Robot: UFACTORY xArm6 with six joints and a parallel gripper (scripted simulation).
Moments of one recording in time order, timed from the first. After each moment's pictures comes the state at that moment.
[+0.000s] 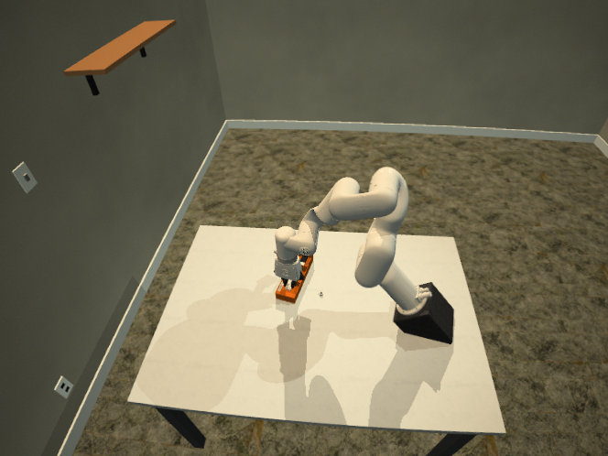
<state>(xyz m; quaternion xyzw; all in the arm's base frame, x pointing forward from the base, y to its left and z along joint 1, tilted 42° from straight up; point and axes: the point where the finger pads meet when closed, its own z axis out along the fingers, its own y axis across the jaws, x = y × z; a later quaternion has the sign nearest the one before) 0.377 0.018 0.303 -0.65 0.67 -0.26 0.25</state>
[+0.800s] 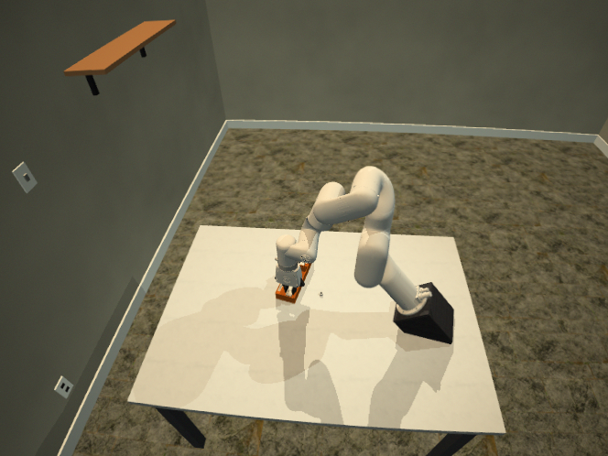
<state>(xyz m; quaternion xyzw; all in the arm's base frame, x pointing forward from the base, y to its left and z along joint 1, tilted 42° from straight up) 0.405 0.017 0.272 -0.65 0.67 -0.26 0.25</state>
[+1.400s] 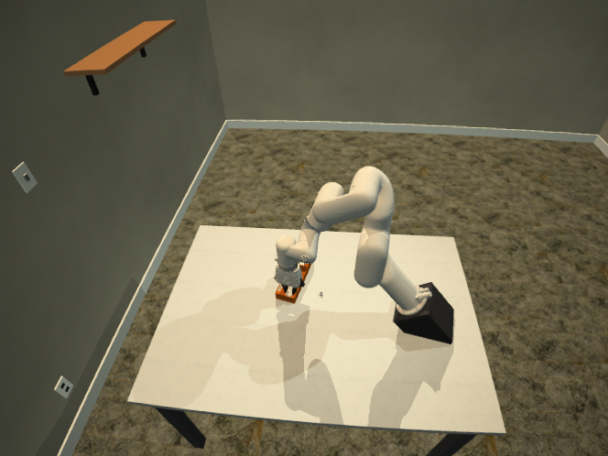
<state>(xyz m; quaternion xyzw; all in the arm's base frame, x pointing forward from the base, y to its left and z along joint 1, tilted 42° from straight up) 0.406 0.017 0.271 -0.65 0.67 -0.26 0.25</state>
